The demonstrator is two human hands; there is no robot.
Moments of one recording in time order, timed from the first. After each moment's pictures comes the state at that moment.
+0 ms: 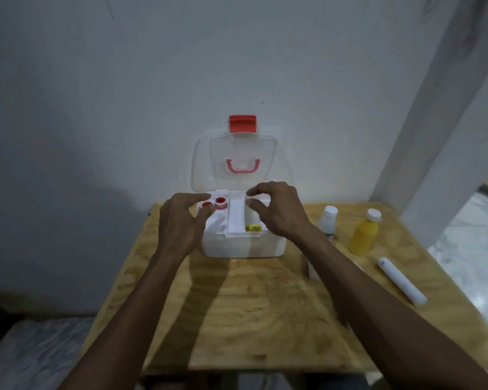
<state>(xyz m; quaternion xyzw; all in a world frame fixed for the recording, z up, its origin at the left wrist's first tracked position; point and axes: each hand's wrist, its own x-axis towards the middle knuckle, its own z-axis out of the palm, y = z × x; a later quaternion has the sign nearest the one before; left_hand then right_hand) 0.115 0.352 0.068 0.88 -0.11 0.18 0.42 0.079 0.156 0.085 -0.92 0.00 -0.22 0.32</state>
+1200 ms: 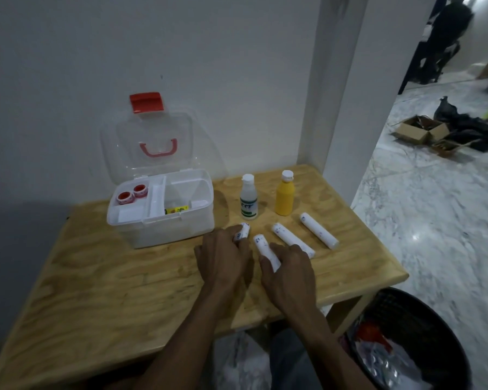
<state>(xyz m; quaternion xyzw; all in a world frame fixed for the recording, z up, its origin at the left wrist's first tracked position) 0.002 0.189 -0.025 0.93 -0.17 0.06 0.33 -0.101 0.107 -0.028 -0.88 0.26 -0.29 0.28</state>
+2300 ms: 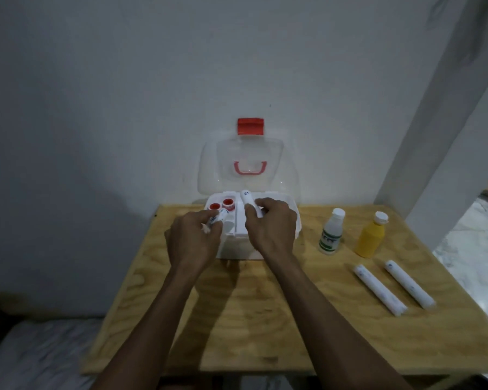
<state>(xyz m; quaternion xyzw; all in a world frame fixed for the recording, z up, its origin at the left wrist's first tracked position) 0.091 0.350 0.054 0.89 -0.05 0.18 0.41 0.067 0.221 0.069 -0.83 0.23 -0.29 0.42</state>
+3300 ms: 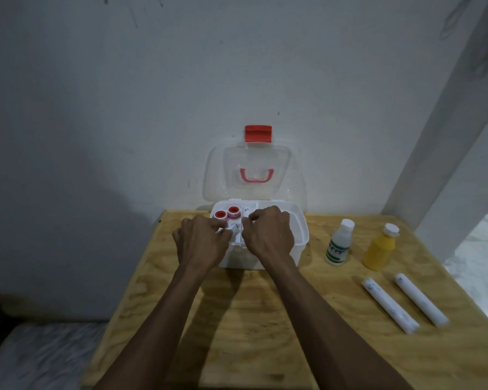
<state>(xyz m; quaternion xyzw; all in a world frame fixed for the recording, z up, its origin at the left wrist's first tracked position) 0.125 0.344 0.040 0.93 -0.05 0.15 0.33 0.105 0.225 0.049 -0.90 0.24 -0.21 0.30</state>
